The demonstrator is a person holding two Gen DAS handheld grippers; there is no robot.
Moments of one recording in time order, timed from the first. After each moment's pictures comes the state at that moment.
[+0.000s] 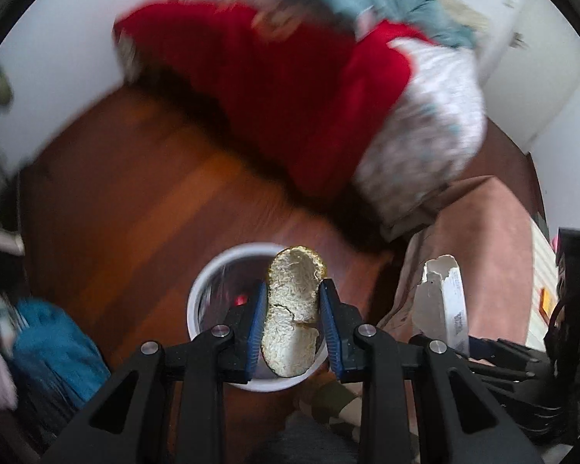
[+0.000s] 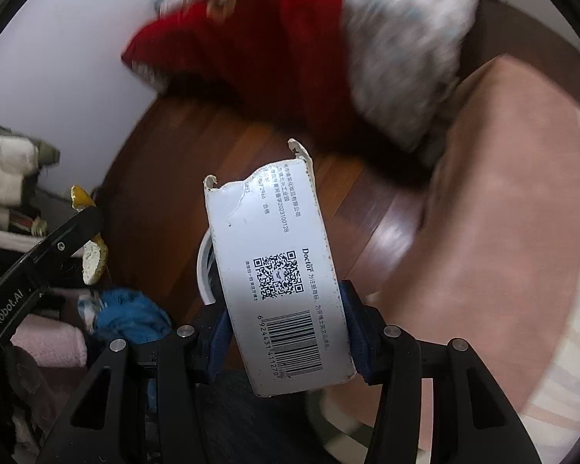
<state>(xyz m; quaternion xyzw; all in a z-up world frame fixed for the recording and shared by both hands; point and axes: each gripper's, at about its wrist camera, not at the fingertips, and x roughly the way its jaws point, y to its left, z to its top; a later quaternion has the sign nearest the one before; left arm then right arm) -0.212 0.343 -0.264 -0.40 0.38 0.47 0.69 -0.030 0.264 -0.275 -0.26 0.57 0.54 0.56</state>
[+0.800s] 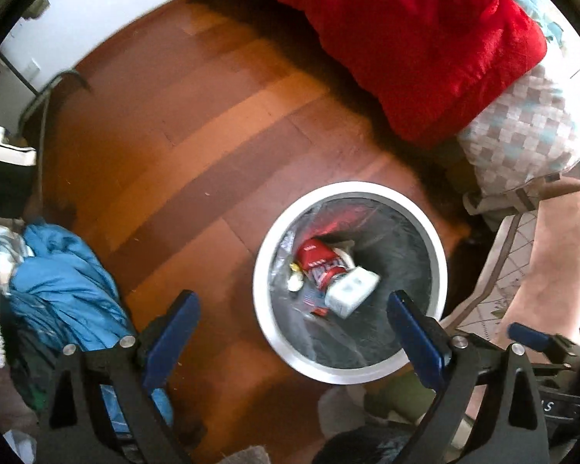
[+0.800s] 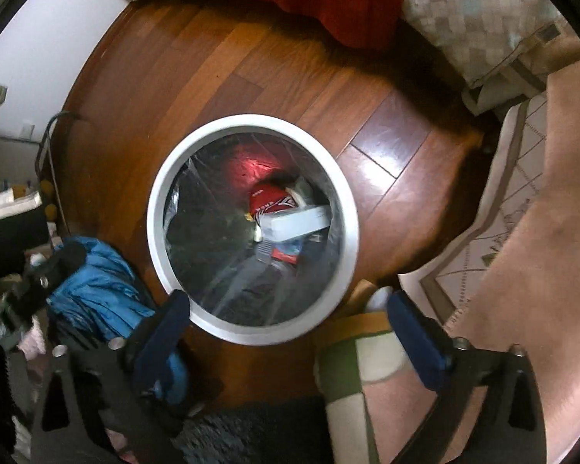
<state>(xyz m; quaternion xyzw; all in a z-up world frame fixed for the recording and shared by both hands) -0.279 0.369 -0.360 -0.45 0.44 0.52 0.58 -0.069 0.337 -0.402 -0.39 0.60 0.49 0.50</state>
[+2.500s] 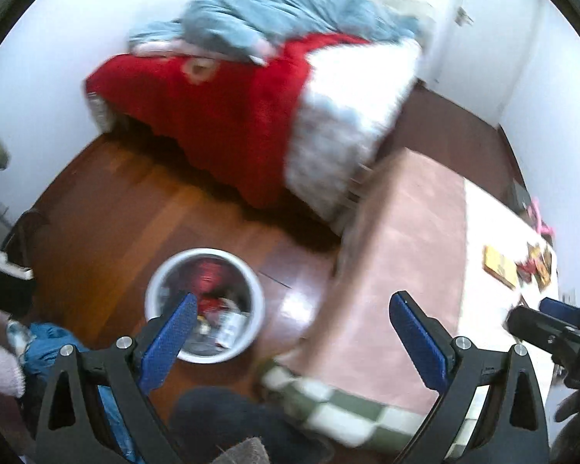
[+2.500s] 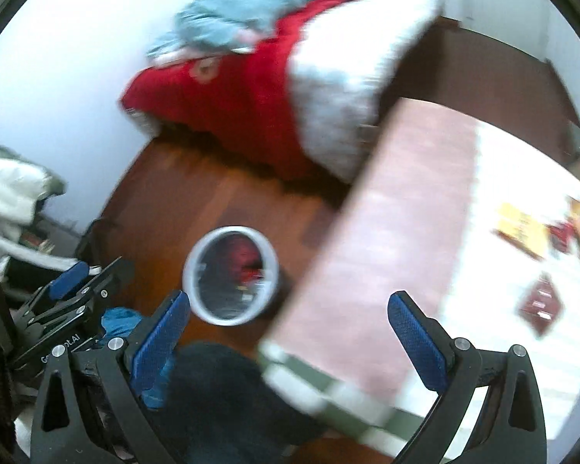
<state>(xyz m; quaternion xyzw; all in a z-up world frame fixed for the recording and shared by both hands) -0.064 0.195 -0.185 -0.28 0.39 0.45 0.75 0.106 0.089 -0.147 -0.20 0.51 0.51 0.66</state>
